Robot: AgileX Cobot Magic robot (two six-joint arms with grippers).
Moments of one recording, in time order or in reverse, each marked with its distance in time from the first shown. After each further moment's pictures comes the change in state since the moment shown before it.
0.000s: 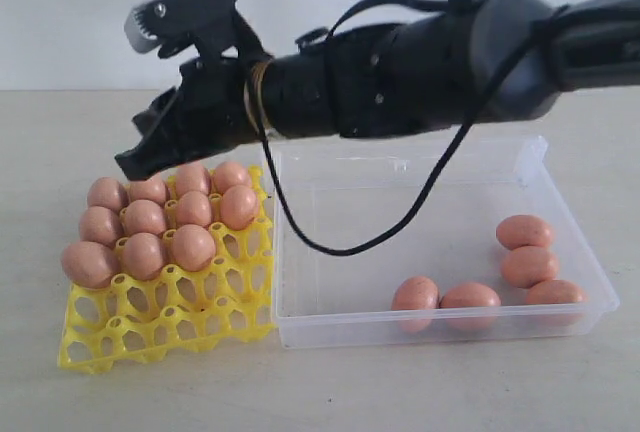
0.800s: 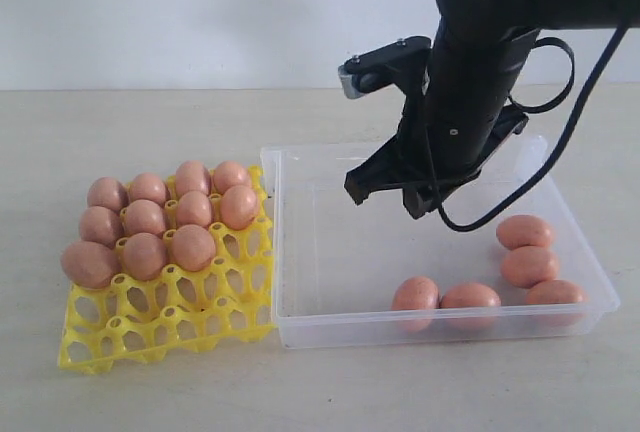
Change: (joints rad) left arm 0.000 0.000 0.000 0.000 0.000 0.000; right arm -0.206 -0.124 -0.008 1.218 1.266 -1.069
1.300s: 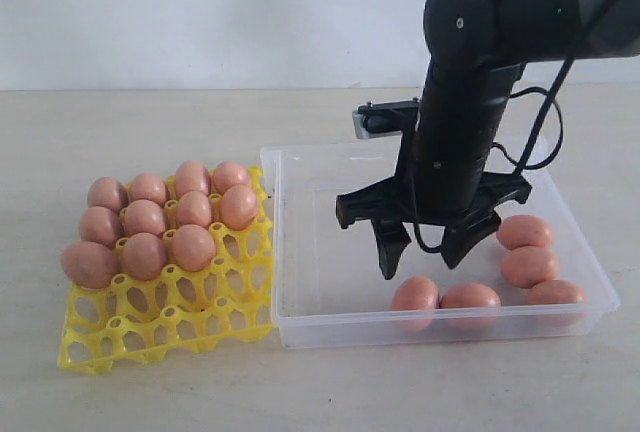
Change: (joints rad) left arm 0.000 0.000 0.000 0.000 0.000 0.000; right arm -0.028 0.107 -0.002 0.174 0.114 0.134
